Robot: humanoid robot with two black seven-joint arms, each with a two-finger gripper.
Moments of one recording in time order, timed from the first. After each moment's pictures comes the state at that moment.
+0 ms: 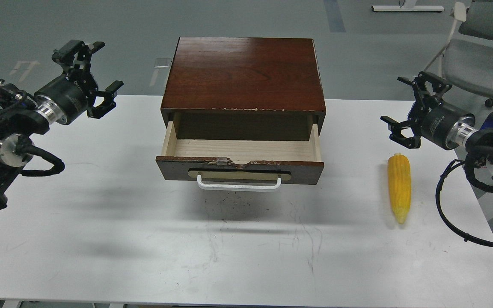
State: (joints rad) left arm -0.81 0.57 -0.61 -0.75 0.17 -0.42 -0.25; right arm 0.73 -0.70 0.57 1.03 0.05 0.25 -0.04
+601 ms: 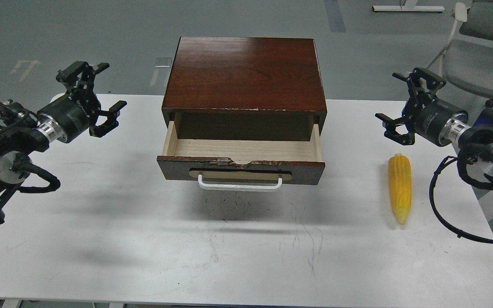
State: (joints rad) left arm -0.74 0.58 -0.60 -0.75 0.15 -0.49 -0.24; right arm 0.75 -0.67 0.57 1.01 0.03 0.24 -0.03
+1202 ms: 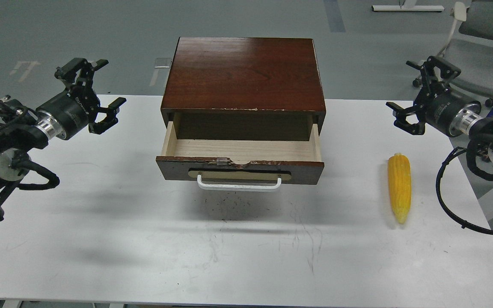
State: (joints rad) left arm -0.76 0.58 -0.61 -0.75 0.16 -0.49 -0.24; right arm 0.77 -0.69 0.61 0.99 0.03 0.24 -0.04
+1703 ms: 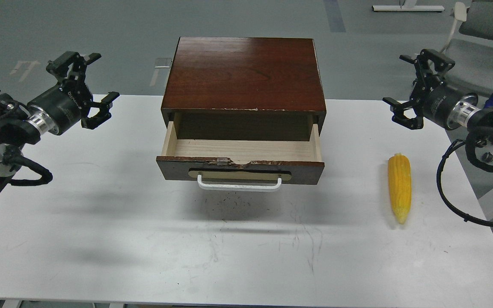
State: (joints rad) left arm -0.77 0.61 -0.60 -0.75 0.16 -0.49 -0.24; right arm 0.85 -0.68 0.51 0.95 0.01 0.26 -0.05
